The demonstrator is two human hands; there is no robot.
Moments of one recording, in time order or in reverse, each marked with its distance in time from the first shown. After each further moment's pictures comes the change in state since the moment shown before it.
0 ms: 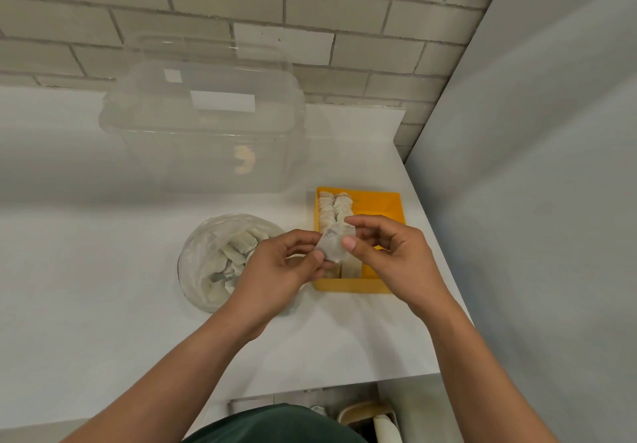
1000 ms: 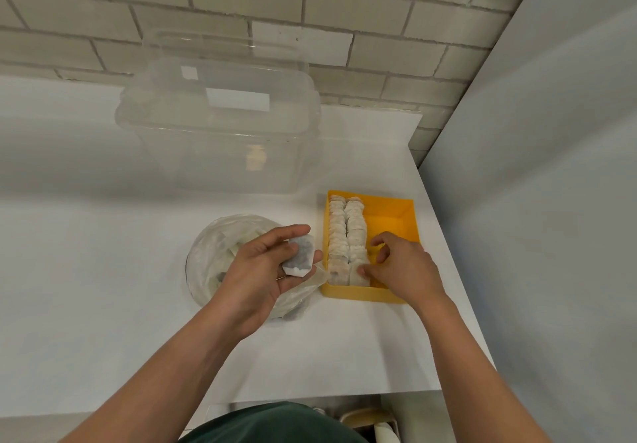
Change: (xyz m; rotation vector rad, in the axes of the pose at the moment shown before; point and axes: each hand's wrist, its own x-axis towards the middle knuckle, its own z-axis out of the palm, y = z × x) left_hand 0.007 0.001 -0.022 -0.408 0.151 -0.212; right_hand 0.040 0.059 -0.011 -0.877 -0.098 0.229
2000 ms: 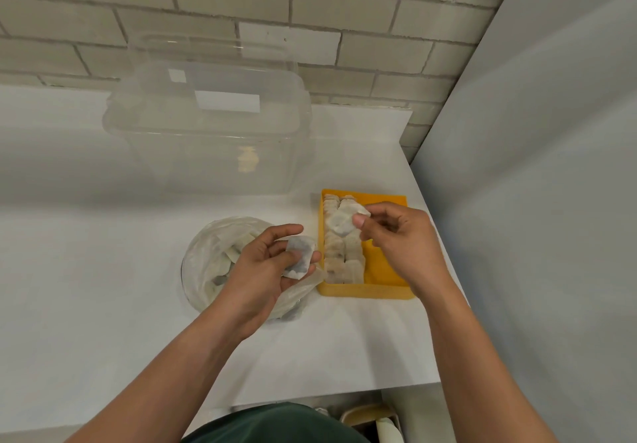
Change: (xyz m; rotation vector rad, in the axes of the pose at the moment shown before) left_hand 0.005 -0.004 0.003 0.049 -0.046 0.038; right_hand -0.019 -0.044 -0.038 0.751 0.186 -0.157
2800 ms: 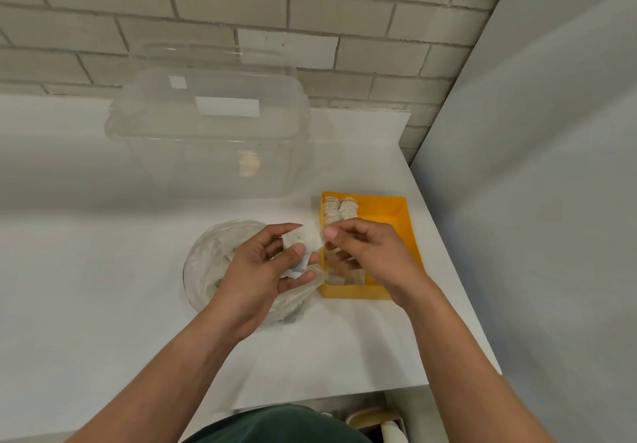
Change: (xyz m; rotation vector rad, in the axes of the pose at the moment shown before) left_hand -0.004 0.006 -0.002 -0.009 -0.025 0.040; right_hand -0.008 -0.006 0.025 0.161 -0.237 0.239
